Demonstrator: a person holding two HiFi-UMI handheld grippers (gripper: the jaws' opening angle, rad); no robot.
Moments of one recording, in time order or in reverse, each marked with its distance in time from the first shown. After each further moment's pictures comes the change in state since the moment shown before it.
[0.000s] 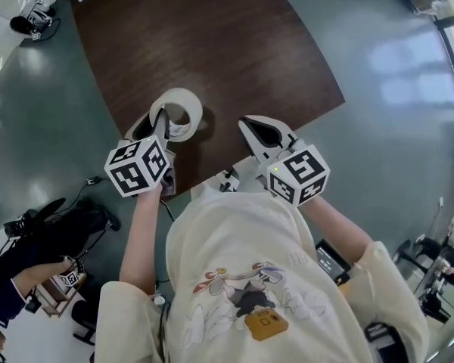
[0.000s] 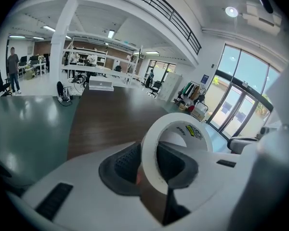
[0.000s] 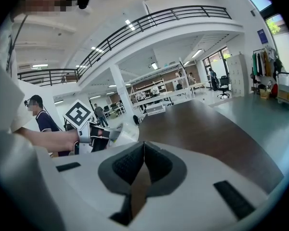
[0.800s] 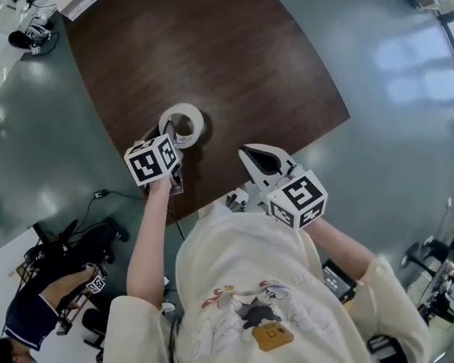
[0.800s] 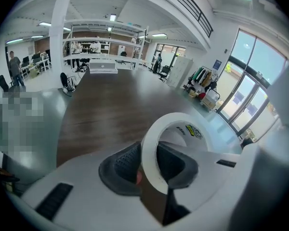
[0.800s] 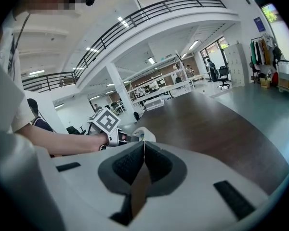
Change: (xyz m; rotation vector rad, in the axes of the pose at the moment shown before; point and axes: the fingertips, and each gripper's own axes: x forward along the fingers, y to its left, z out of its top) left arm 0.118 0.024 -0.020 -0.013 0.177 0.113; right arm 0.018 -0.043 -0.014 0.073 0.054 0.032
